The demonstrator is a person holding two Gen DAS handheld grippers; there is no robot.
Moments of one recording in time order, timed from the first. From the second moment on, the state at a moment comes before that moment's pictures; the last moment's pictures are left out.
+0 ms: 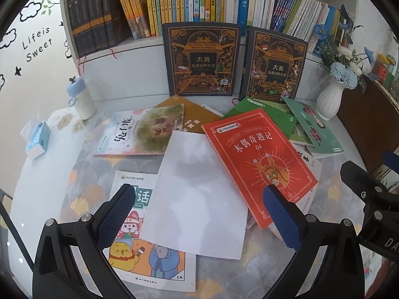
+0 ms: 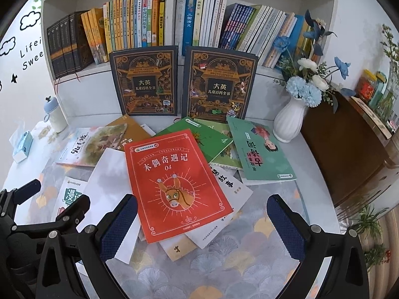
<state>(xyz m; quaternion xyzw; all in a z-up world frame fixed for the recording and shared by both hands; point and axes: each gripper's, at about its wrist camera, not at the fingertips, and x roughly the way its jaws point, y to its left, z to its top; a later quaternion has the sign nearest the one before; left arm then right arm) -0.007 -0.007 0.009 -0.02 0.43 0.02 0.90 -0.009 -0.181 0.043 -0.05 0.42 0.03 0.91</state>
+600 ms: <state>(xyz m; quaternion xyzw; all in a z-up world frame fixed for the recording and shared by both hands) -0.010 -0.022 0.008 -0.02 0.44 -0.01 0.90 -0.014 -0.175 0.047 -0.07 0.41 0.03 0.91</state>
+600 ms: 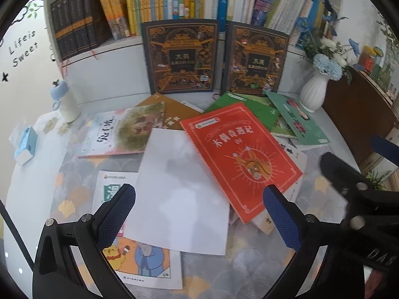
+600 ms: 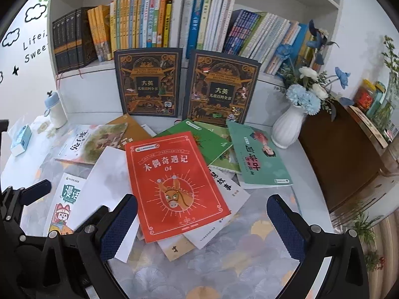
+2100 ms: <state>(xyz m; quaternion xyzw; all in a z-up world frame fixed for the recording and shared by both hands) -0.007 0.012 0.013 -0.04 0.43 0.03 0.90 -0.008 -0.179 0.040 -0.04 0.42 0.05 0.90</state>
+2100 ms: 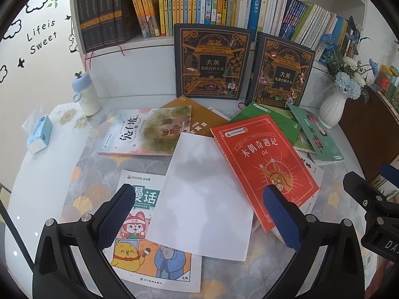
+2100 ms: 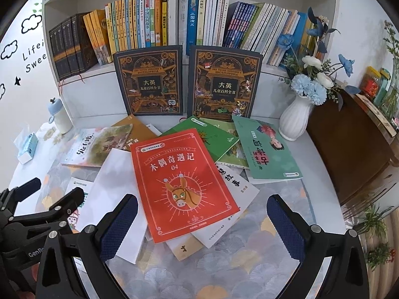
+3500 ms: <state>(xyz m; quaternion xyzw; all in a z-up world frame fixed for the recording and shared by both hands) -0.022 0.056 -0.127 -0.03 0.47 -0.11 0.87 -0.028 -0.102 -0.126 0.07 0.54 0.22 0.81</state>
